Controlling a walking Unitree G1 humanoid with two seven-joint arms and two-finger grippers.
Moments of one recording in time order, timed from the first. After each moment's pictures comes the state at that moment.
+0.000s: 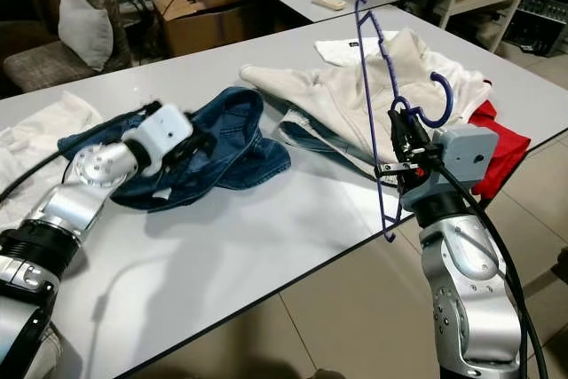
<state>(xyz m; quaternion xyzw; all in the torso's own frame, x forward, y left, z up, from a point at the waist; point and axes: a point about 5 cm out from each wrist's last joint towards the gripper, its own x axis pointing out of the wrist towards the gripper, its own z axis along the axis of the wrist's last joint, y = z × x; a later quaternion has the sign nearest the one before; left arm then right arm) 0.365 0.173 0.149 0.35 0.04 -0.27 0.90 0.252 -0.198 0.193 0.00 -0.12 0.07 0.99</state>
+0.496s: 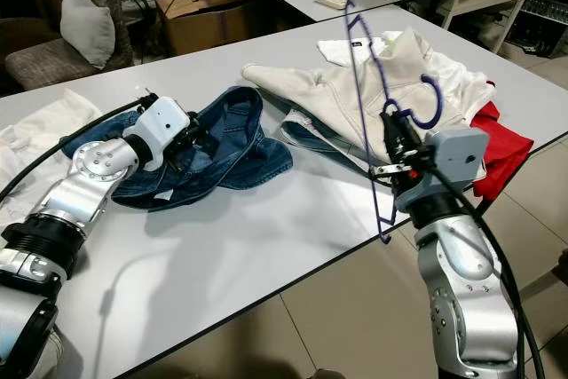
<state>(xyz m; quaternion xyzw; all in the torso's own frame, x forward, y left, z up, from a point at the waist) 0.371 0.167 0.158 0.31 0.03 -0.28 0.91 0.251 -0.192 0.189 0.00 -0.11 0.09 0.99</state>
